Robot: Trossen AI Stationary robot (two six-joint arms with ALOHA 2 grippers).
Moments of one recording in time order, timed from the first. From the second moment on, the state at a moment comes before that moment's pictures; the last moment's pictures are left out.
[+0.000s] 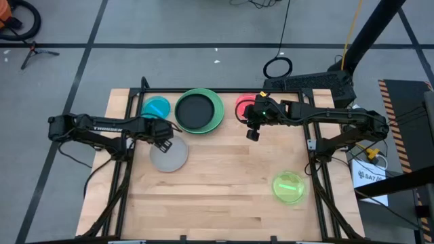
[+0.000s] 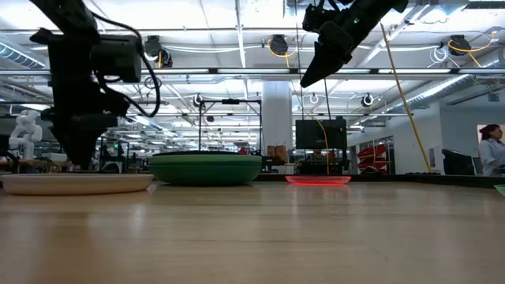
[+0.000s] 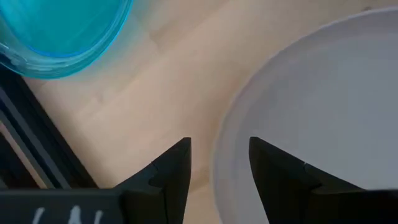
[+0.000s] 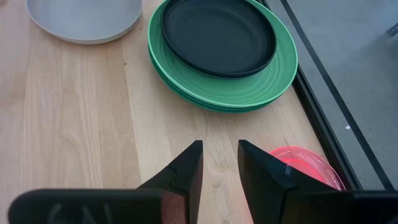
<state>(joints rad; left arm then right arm) 0.21 1.19 0.59 -0.90 -0.26 -0.71 -0.22 1.31 1.04 -0.49 0.15 -0.10</state>
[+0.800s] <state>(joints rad) 0.27 1.19 0.48 -0.77 -0.21 -0.70 -0.22 1.31 1.04 -0.49 0.15 -0.10</state>
